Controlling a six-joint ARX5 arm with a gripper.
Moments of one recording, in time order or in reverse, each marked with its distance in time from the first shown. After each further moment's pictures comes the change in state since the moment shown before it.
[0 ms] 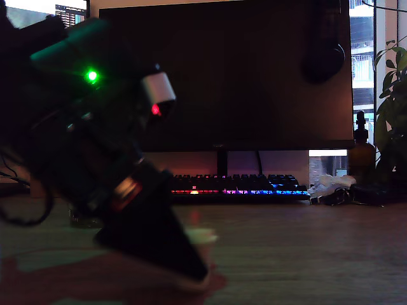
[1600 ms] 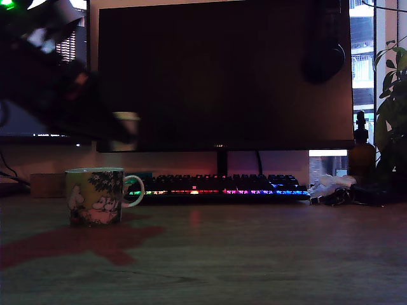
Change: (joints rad) arm 0.437 -0.285 0.015 0.018 0.018 0.015
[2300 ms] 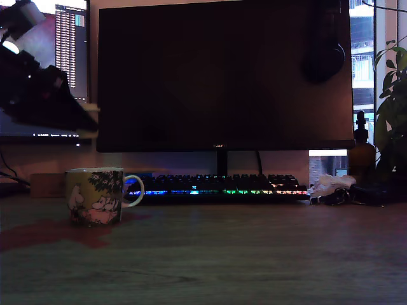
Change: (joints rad) arm 0.156 0.000 0.000 0.114 0.000 0.001
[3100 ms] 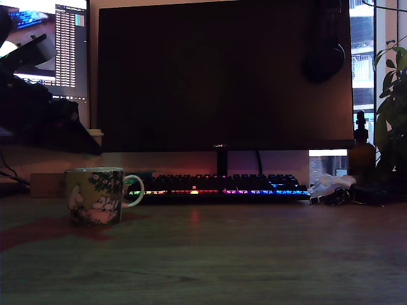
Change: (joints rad) arm 0.003 0.168 0.024 0.130 -0.073 -0.023
